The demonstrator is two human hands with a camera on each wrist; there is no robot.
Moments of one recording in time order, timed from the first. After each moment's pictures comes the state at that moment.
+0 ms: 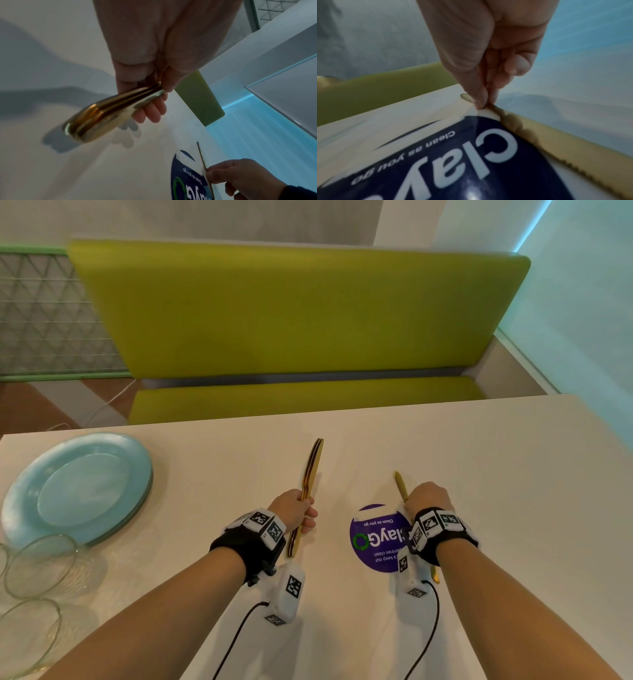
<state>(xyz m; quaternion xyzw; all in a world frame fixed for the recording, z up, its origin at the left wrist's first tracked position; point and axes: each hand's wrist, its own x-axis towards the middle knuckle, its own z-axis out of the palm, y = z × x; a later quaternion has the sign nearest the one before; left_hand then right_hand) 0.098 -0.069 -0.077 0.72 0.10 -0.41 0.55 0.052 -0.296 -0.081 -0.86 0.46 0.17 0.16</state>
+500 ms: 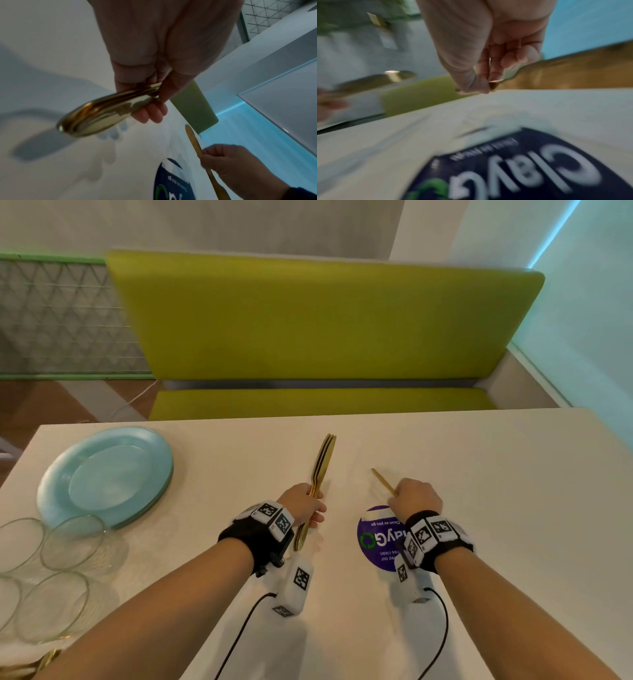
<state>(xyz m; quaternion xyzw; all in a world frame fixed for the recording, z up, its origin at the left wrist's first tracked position) 0.096 -0.071 -0.055 0.75 0.06 -0.40 0.52 0.042 -0.265 -0.059 -0.93 0.31 0.16 0.09</state>
